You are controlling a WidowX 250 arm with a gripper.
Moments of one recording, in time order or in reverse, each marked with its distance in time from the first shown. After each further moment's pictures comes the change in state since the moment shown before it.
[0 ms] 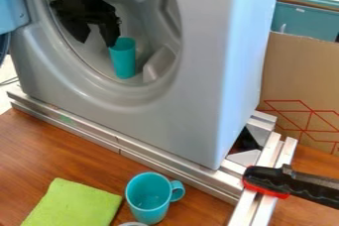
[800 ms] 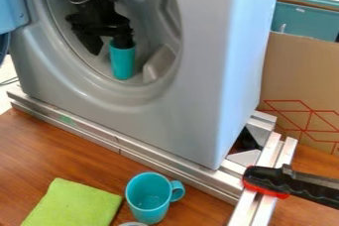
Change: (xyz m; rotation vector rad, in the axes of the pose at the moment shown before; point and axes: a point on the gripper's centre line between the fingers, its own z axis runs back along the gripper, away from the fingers) arm -0.003 -0.016 -0.024 -0.031 0.072 0.026
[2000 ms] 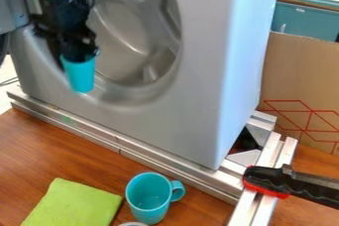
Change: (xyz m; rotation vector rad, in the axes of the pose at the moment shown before) arm -0.082 0.012 0.050 0.113 0.310 -0.180
